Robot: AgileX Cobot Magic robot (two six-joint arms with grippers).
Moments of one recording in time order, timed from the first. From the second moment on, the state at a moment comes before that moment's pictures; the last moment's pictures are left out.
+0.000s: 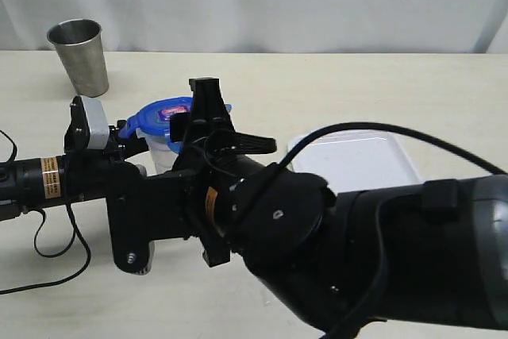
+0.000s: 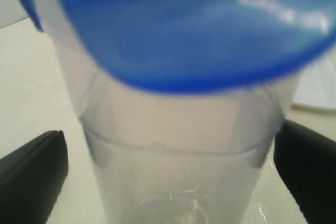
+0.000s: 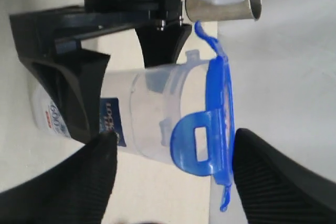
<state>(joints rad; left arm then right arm) 0.07 2.09 -0.67 1.12 -1.21 -0.29 1.13 1.68 -0.96 -1.65 0.56 0.67</state>
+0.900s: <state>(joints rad) 0.07 2.09 -0.67 1.12 -1.21 -0.29 1.14 1.71 -0.96 -1.69 0.65 0.67</state>
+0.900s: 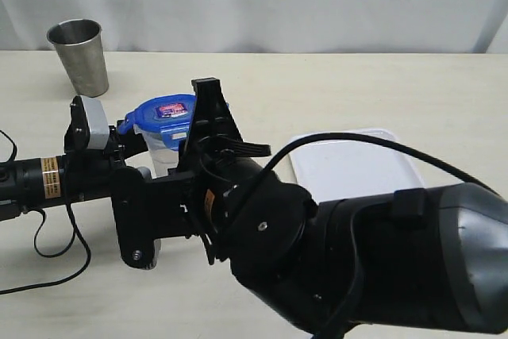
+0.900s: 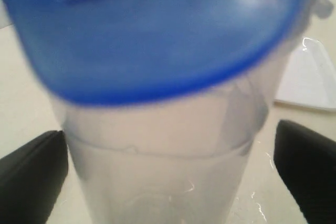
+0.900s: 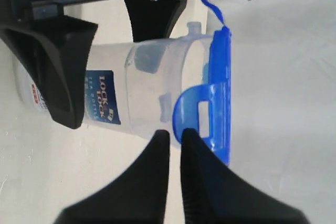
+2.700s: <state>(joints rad) 0.07 2.09 -0.67 1.12 -1.21 -0.29 1.17 1.72 -0.97 -1.74 0.75 0.81</state>
